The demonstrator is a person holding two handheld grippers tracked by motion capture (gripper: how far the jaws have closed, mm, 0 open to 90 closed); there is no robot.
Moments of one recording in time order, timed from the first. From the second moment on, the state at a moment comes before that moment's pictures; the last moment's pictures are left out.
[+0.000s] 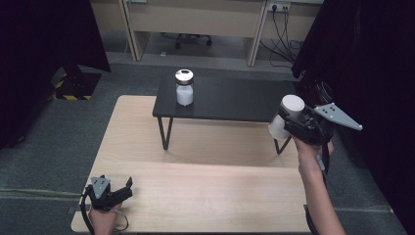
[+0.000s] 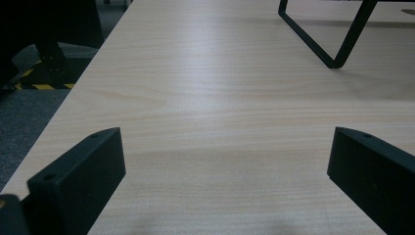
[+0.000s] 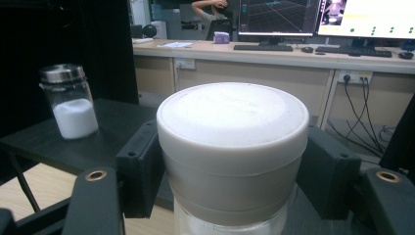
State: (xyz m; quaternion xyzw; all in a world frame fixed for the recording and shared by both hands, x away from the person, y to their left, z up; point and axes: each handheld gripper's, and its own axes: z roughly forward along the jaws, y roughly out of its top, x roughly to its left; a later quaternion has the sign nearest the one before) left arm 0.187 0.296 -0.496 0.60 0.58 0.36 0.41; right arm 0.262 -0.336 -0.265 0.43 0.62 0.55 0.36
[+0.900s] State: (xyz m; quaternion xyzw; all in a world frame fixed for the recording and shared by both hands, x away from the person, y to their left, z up) left arm 0.186 0.297 -0.496 0.60 0.59 0.36 0.41; right arm 0.300 -0.330 -0.262 0.44 0.60 0.54 0.40
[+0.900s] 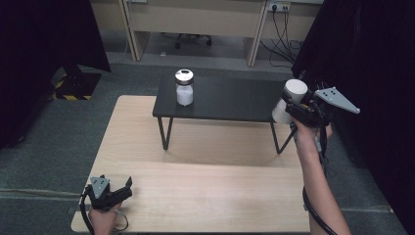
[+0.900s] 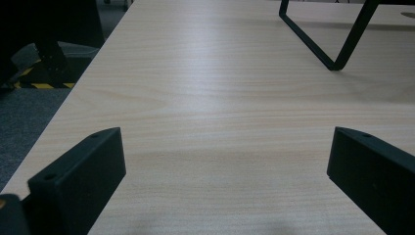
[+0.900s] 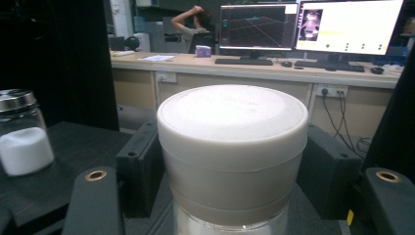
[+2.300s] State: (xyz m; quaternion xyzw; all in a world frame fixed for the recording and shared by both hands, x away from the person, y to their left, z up) left arm 0.186 0.300 -0.498 0.60 0.58 0.36 0.42; right arm 0.368 -0.297 -0.267 0.44 0.60 0.52 0.42
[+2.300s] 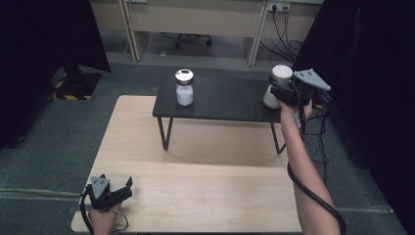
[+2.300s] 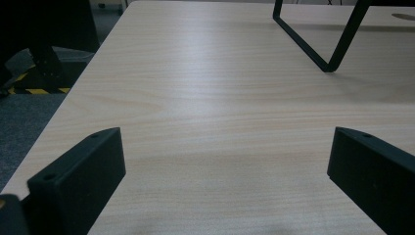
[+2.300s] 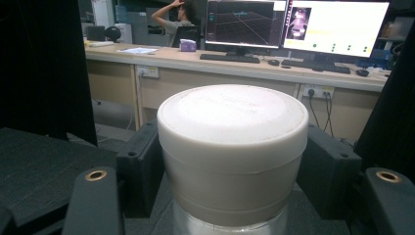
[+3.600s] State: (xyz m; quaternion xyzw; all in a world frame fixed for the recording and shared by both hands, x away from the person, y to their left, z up) left arm 0.188 0.302 -0.497 0.61 0.57 0.35 0.42; right arm 0.358 -0.295 -0.284 0.46 0.59 0.51 0.43
